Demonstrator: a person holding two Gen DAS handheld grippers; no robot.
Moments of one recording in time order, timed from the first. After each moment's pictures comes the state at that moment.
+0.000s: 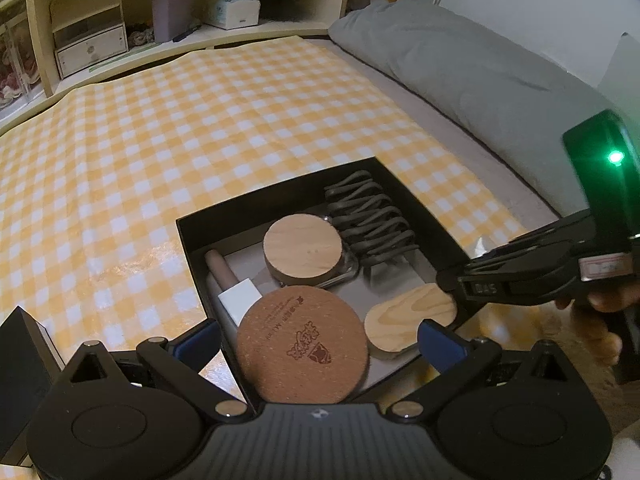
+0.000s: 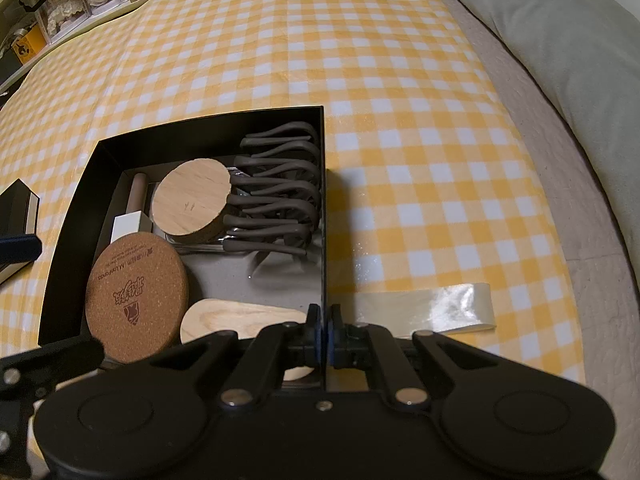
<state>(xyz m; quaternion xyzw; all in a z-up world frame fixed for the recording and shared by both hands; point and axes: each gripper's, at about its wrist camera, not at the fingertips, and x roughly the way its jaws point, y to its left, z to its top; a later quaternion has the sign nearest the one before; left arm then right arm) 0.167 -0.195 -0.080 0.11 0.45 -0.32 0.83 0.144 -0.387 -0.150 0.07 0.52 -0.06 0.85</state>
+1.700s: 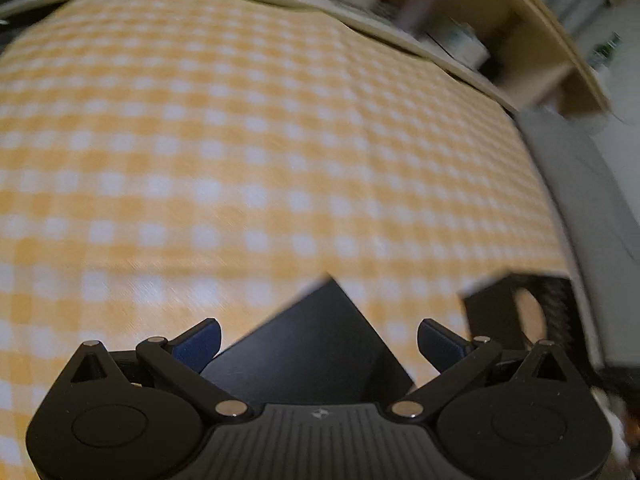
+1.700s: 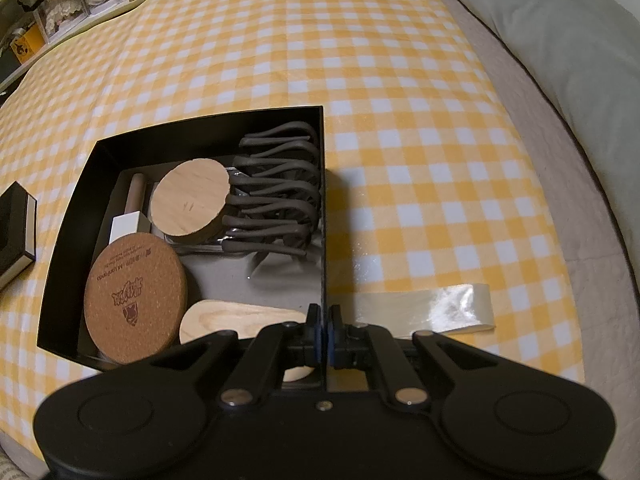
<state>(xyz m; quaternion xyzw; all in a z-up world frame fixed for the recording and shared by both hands) 0.294 0.061 -0.109 -0.10 0.53 -0.22 0.82 0.145 -0.387 -0.151 0.08 0.52 -0.05 0.85</state>
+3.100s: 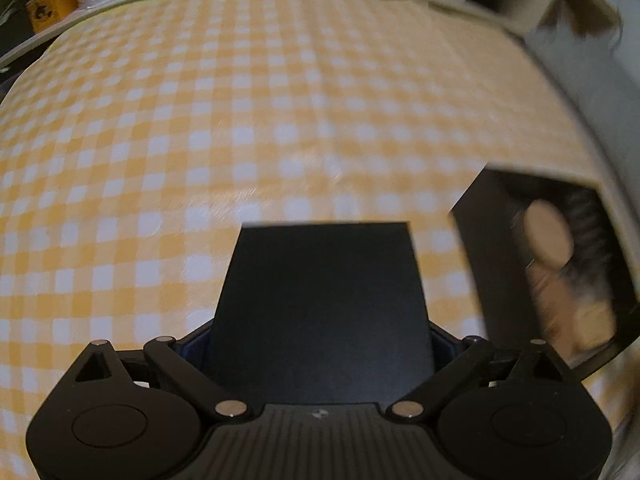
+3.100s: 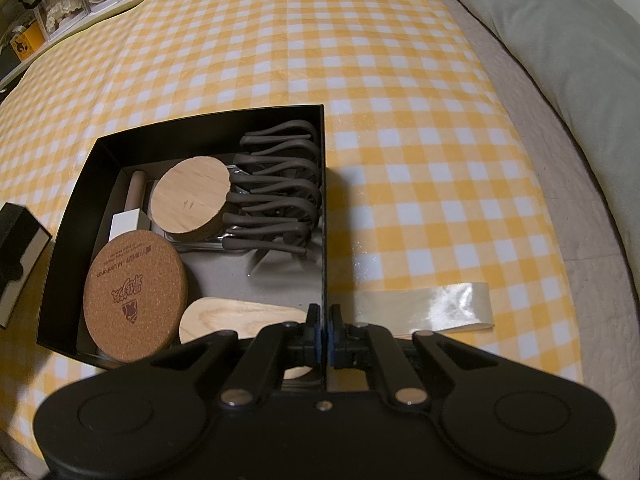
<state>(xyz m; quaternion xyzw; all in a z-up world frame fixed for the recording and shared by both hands) 0.239 -0.036 -0.114 0.01 0.53 -0.15 0.84 0.144 -0.386 -0.150 0.07 0.52 -0.06 0.85</state>
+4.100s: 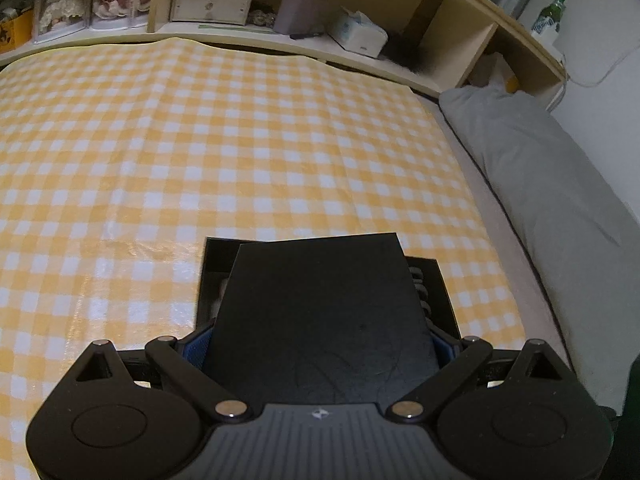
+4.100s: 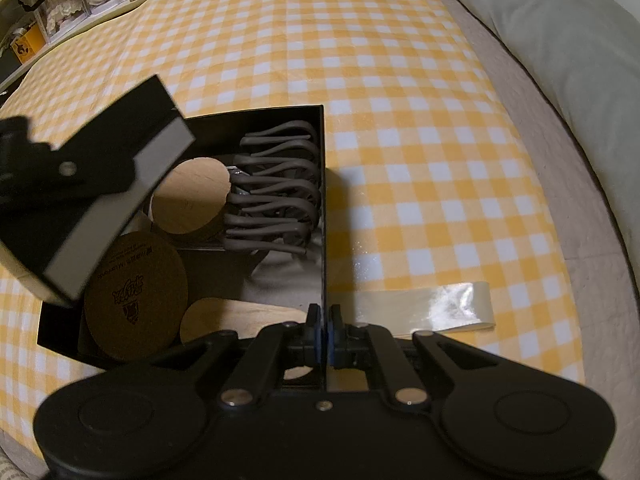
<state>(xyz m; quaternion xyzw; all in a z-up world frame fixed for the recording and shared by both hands) 0.215 -0.211 -0.084 -0.07 0.46 -0.19 0.86 0.144 -0.387 -0.150 0.07 0.52 -0.06 0.85</state>
